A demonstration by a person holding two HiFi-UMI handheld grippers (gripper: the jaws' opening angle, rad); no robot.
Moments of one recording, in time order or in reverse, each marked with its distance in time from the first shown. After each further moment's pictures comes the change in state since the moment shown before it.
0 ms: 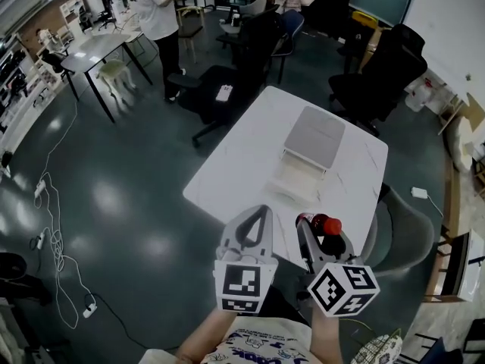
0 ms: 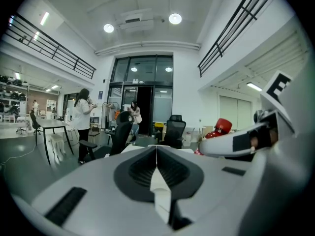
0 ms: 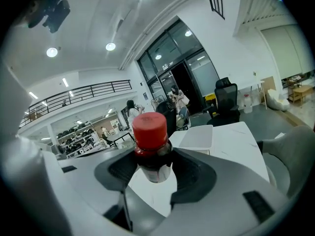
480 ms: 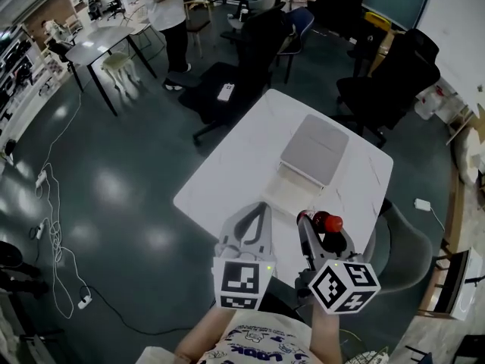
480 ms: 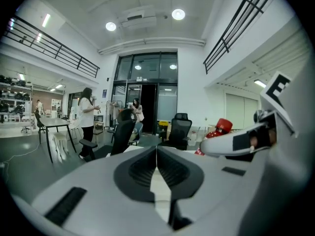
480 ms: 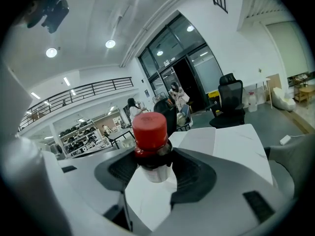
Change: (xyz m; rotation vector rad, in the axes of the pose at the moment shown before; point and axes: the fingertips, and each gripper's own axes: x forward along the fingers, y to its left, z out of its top) left arm 0.074 0.005 0.009 -0.018 0.025 0.055; right arm 0.059 -0.049 0.032 -0.005 0.041 0.035
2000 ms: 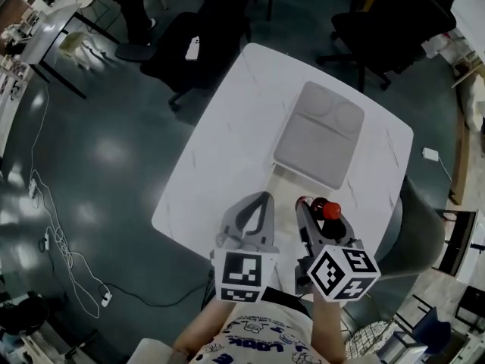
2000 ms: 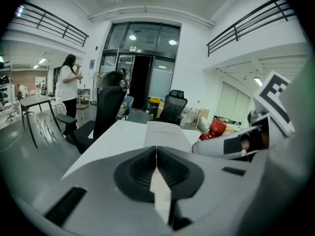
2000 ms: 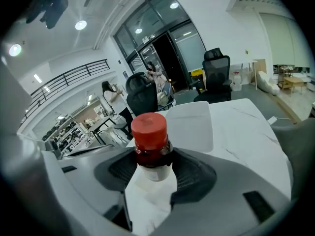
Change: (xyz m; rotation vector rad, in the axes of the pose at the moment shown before) left arm 0.160 0.029 -0.077 -0.049 0.290 -0.170; right arm 0.145 -0.088 -0.043 0.143 0.238 -0.181
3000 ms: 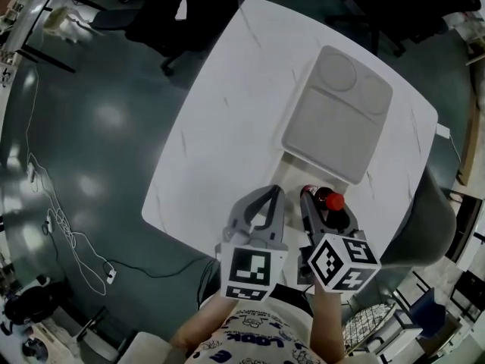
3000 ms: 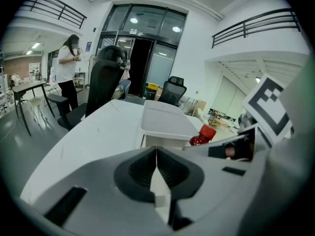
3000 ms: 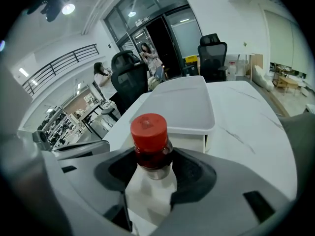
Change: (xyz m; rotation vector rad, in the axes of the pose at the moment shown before) left arm 0.048 -0.002 -0.061 -0.048 0.150 -0.077; right arm 0.057 -0.041 -0.056 0.015 0.162 -0.100
